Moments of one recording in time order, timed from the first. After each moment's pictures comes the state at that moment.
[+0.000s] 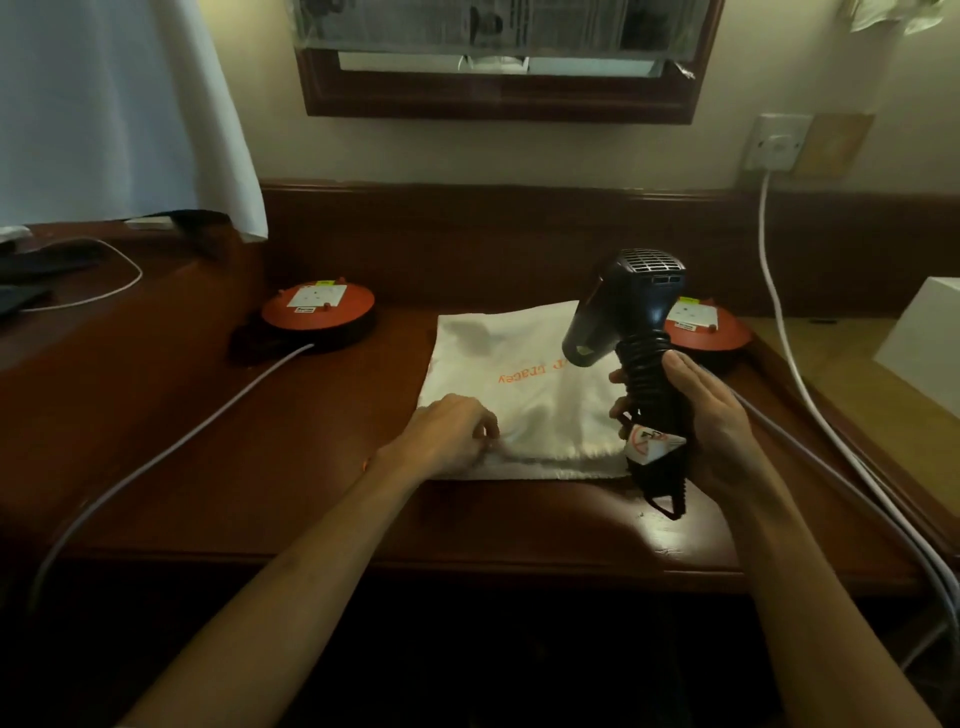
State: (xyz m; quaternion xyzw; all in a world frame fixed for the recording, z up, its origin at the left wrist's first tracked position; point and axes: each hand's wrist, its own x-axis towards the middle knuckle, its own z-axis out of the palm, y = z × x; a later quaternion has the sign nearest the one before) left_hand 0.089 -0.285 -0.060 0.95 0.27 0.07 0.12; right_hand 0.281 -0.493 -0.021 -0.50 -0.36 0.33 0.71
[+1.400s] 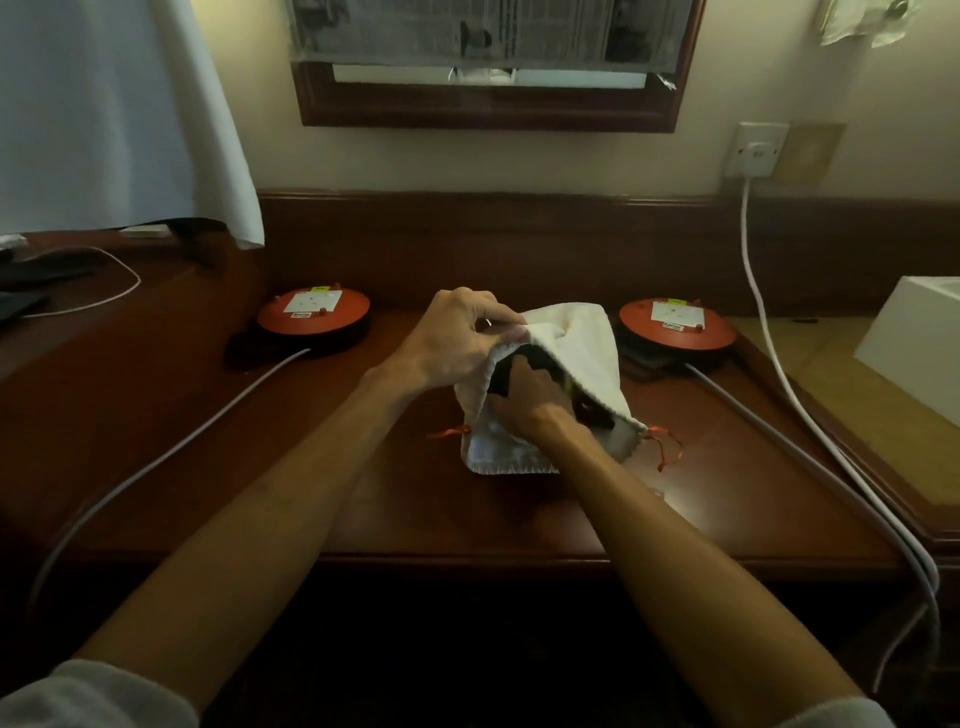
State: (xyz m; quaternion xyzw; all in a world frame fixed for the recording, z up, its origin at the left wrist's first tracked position) left_hand 0.097 -0.285 0.038 0.91 0.14 0.31 0.25; right_hand 0.227 -0.348 -0.055 -0.85 -0.48 0.03 0.20
